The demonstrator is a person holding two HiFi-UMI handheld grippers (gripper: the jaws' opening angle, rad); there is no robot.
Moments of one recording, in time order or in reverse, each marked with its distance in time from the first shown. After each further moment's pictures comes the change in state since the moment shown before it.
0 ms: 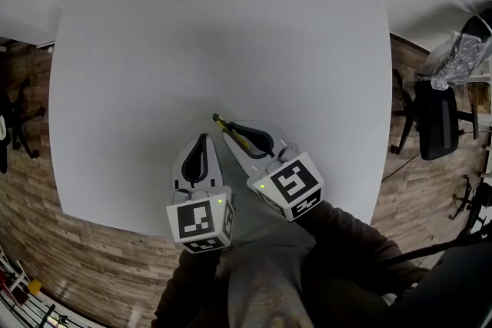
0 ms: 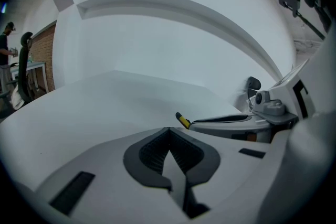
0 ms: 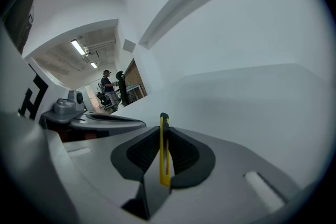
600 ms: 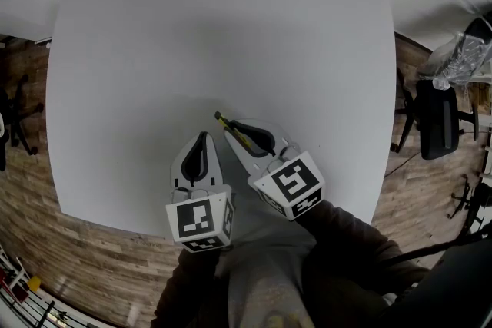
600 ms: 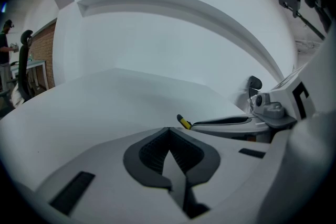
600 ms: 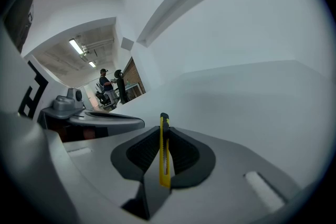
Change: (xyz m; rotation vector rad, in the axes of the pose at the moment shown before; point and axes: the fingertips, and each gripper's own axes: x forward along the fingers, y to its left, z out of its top) left arm 0.006 0.006 -0.007 -0.008 0.016 0.004; right arm 0.007 -0.004 -0.011 0.011 0.018 -0.008
